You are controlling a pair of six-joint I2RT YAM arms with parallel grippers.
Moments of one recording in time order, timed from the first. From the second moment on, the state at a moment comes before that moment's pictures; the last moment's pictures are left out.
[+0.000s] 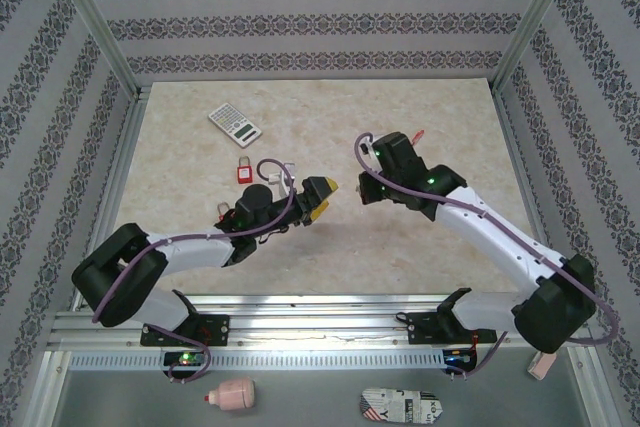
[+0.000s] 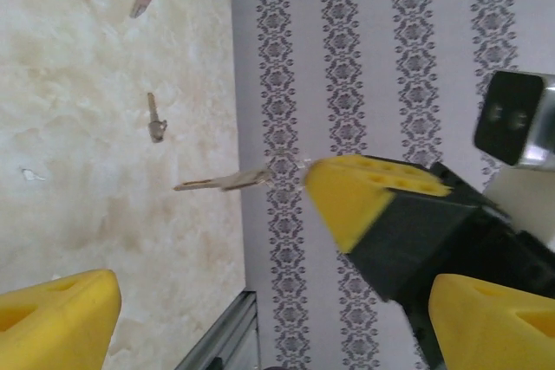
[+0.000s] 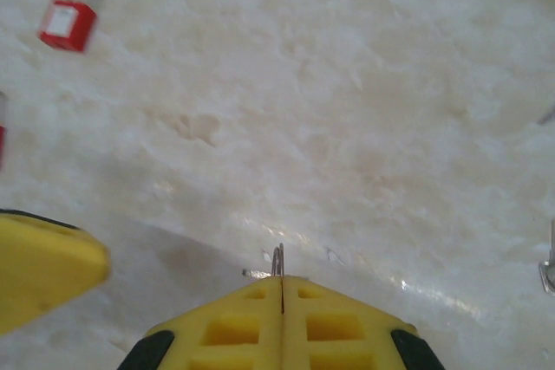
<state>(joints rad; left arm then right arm) -0.73 1.45 0.52 0.83 0.30 -1.39 0.59 1.24 1.08 -0.69 0.01 0.29</state>
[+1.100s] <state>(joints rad) -0.82 1.69 0.56 1.28 0.11 -1.95 0.72 1.12 0.98 -0.39 0.00 0.43</state>
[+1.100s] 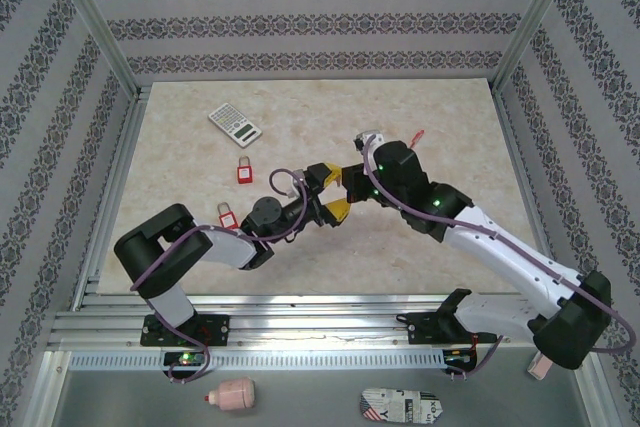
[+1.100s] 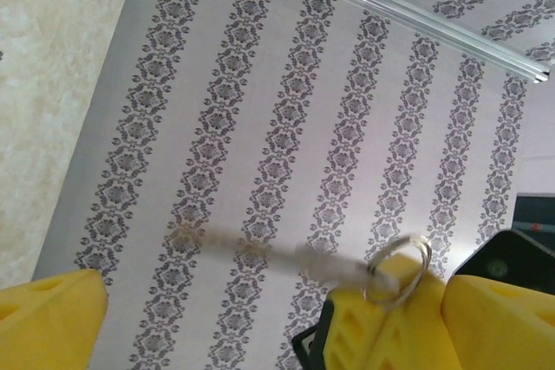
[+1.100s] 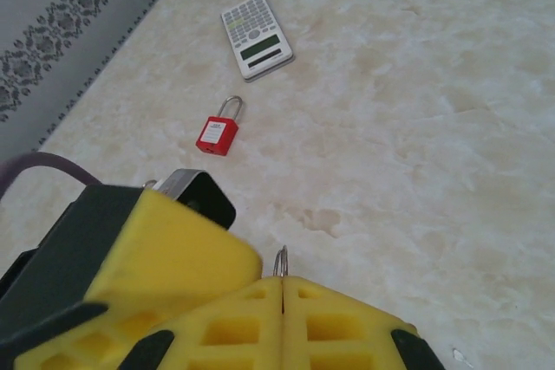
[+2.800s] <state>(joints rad) -0.71 1.77 0.56 1.24 0.19 -1.87 0.71 0.99 0.74 -0.45 0.06 0.54</state>
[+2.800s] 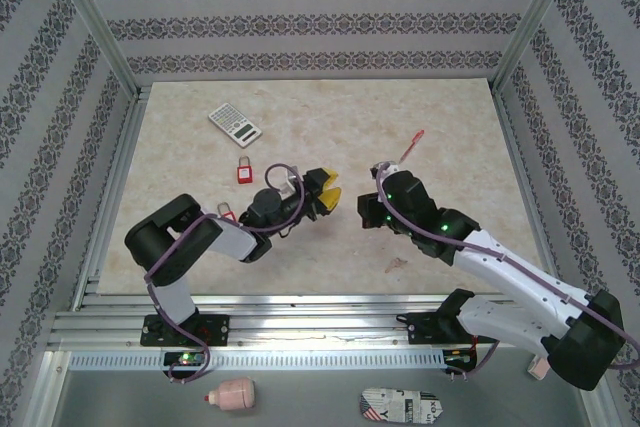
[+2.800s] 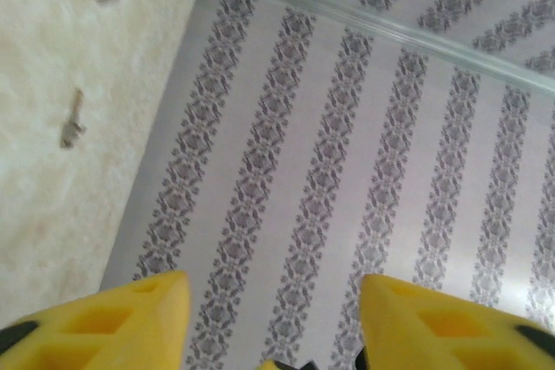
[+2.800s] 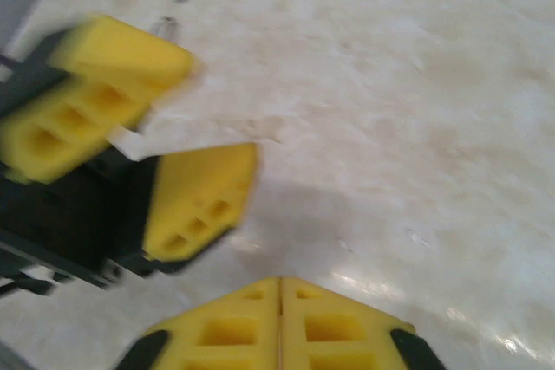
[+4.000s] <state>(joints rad) -0.57 1.36 0.49 0.56 0.35 -1.22 0.55 1.12 0.55 -0.81 0.06 0.75</state>
